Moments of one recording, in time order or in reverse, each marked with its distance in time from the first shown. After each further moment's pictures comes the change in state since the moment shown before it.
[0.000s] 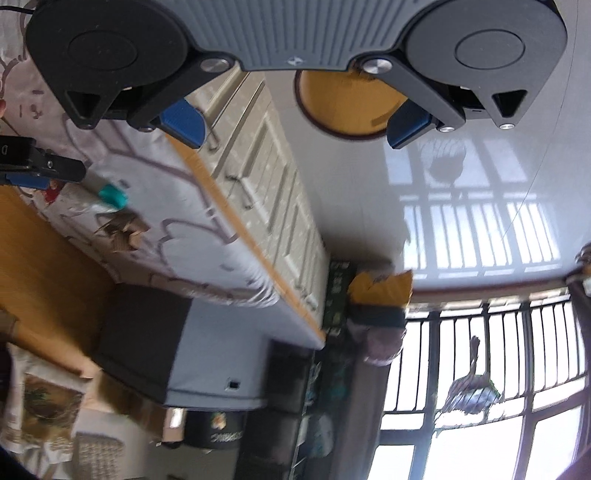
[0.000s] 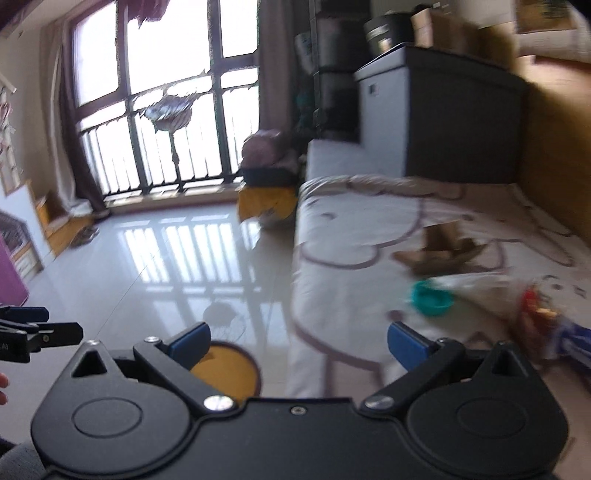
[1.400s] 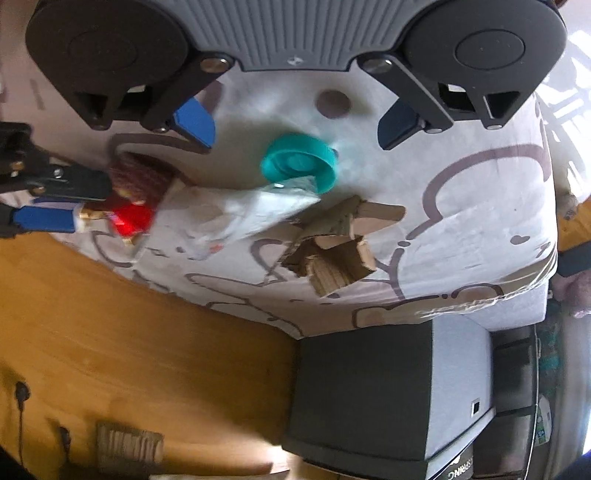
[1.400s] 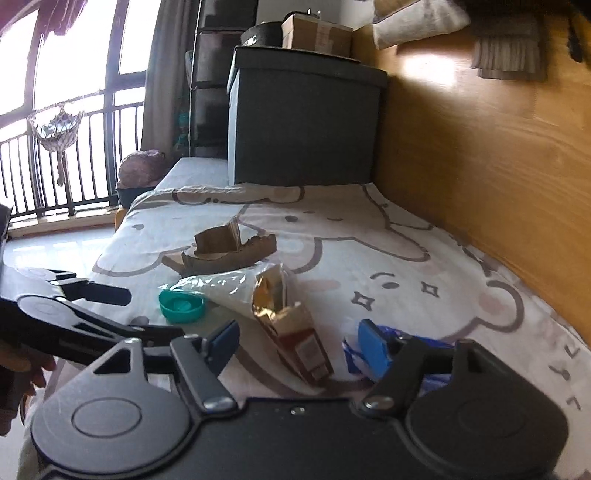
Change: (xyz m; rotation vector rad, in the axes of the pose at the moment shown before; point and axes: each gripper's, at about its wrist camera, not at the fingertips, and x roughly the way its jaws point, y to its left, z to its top) left arm 0.235 -0.240 0.017 0.362 0.042 -0.430; right arm 0.015 -0.178 -0.024 0.033 -0.064 -0.328
